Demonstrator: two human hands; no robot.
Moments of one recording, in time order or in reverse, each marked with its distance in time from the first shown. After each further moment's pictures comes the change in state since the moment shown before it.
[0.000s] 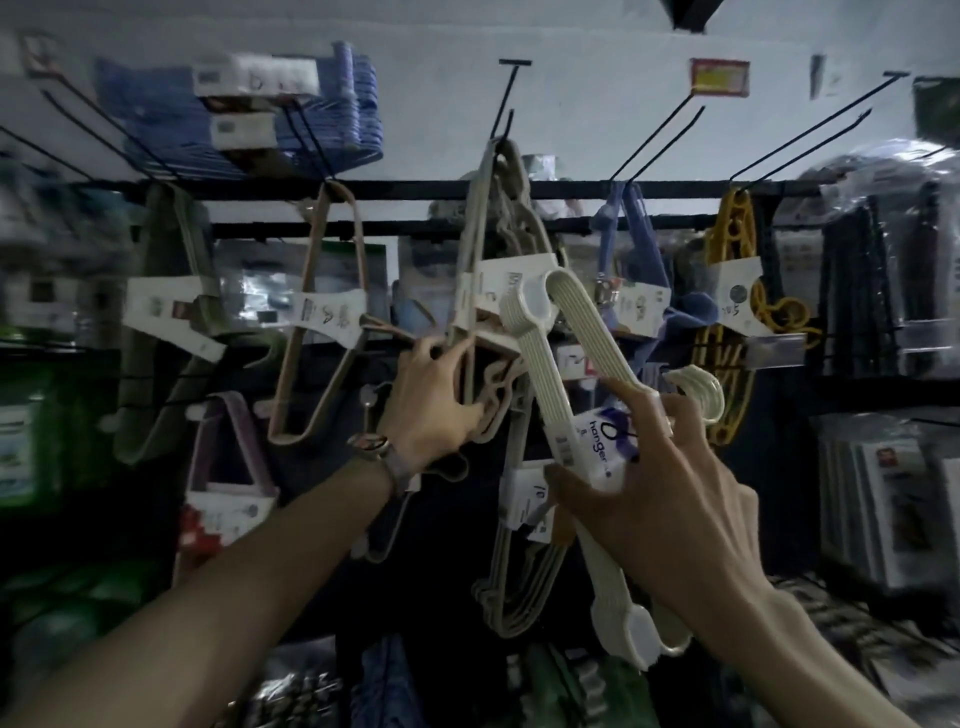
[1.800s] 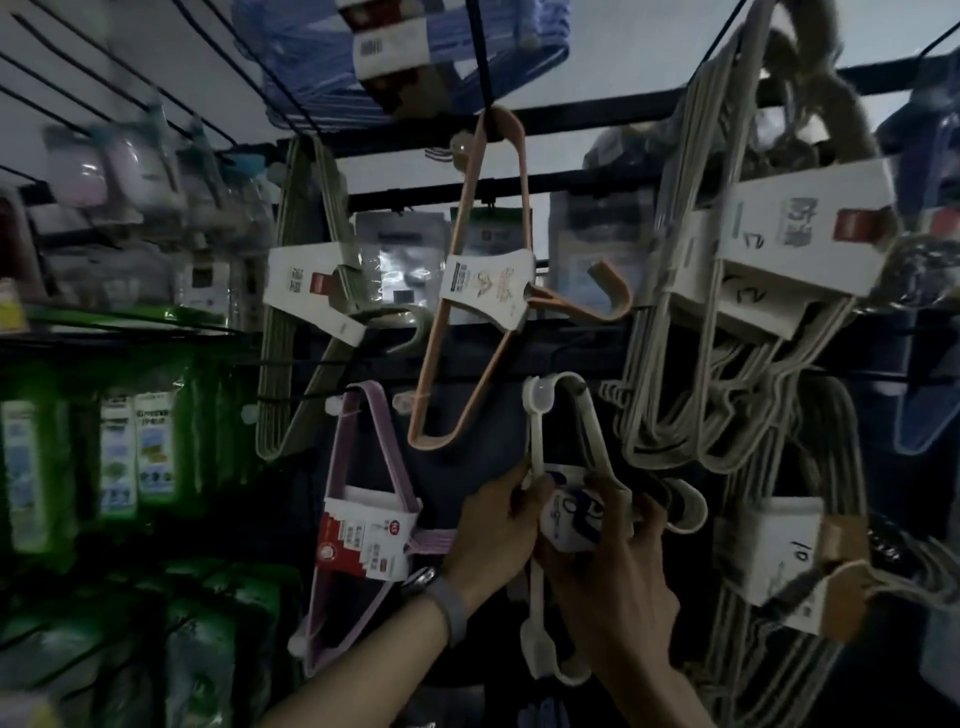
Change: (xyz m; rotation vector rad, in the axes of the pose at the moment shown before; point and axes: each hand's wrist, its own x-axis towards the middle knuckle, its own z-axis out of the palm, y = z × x) left_hand -0.043 -0.216 0.073 -0.519 -0.083 -0.360; right_hand 0.031 -0.108 0.331 0.391 -0.205 0.164
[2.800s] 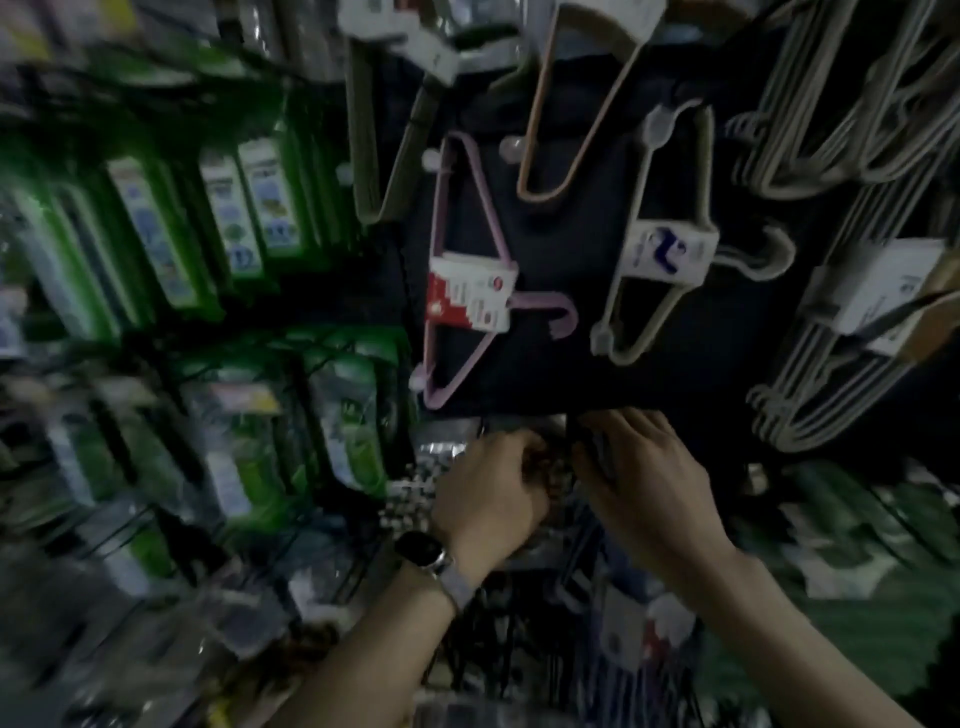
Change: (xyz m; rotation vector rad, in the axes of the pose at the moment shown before) left_hand -0.233 -0.044 -0.076 0.541 -0.113 -0.180; right_hand -0.174 -0.017 0.013 -0.234 -0.294 -0.333
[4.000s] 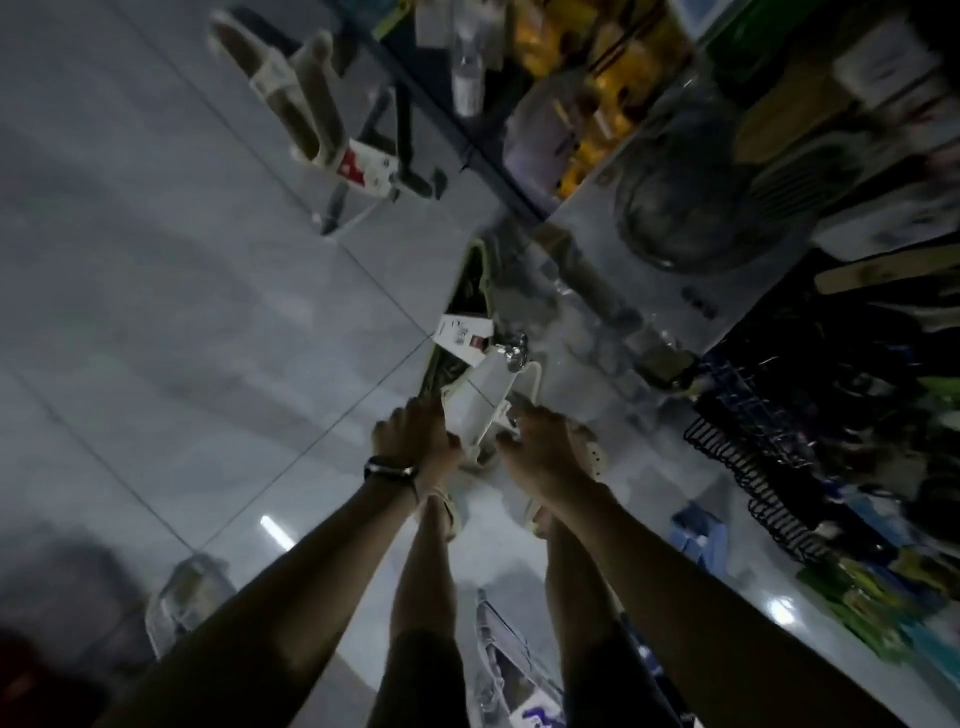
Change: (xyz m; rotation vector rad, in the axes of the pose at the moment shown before) left_hand -0.585 -0.378 0.329 -0.011 -0.643 -1.229; right_hand -0.559 -0.108 0.449 -0.014 -1.632 0.231
